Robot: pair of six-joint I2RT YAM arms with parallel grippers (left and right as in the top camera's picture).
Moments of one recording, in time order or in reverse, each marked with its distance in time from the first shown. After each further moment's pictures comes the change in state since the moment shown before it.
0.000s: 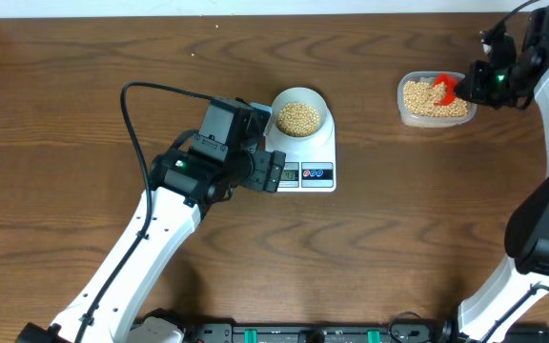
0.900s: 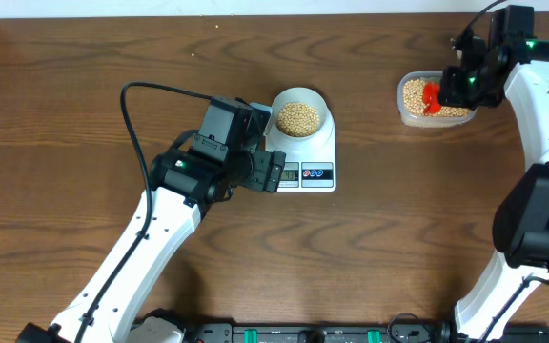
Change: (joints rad) left arm 0.000 0.000 0.000 0.000 0.000 0.000; right arm 0.105 0.043 0.000 -0.002 0.138 -0.001
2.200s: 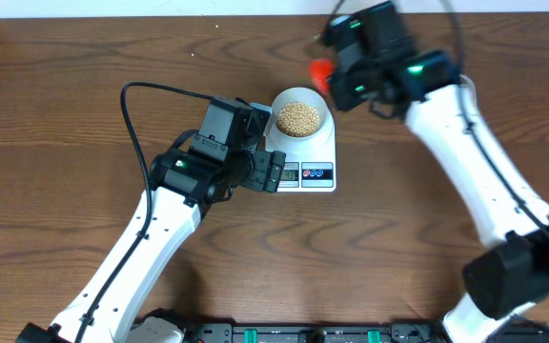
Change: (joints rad) left arm 0.000 0.000 0.000 0.000 0.000 0.000; right arm 0.528 -0.196 0.005 0.137 0.135 -0.045
